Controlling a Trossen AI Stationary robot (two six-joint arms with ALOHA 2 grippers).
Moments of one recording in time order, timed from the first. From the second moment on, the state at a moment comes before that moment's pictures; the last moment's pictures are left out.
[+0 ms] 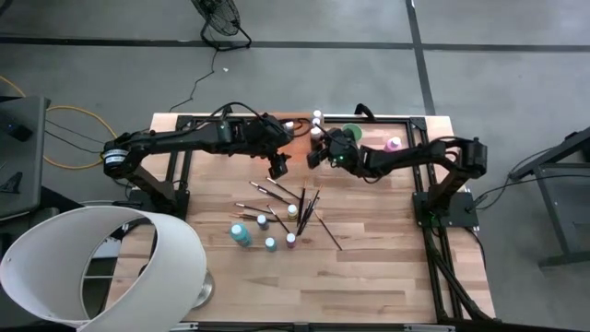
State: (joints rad) left arm 0.26 1.50 1.35 -0.59 -0.14 -0.02; right arm -0.28 1.66 0.83 0.42 0.53 0.42
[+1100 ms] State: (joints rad) left arm 0.26 1.51 1.35 -0.59 -0.14 -0.02; right arm -0.32 1.81 0.83 0.43 0.57 0.50
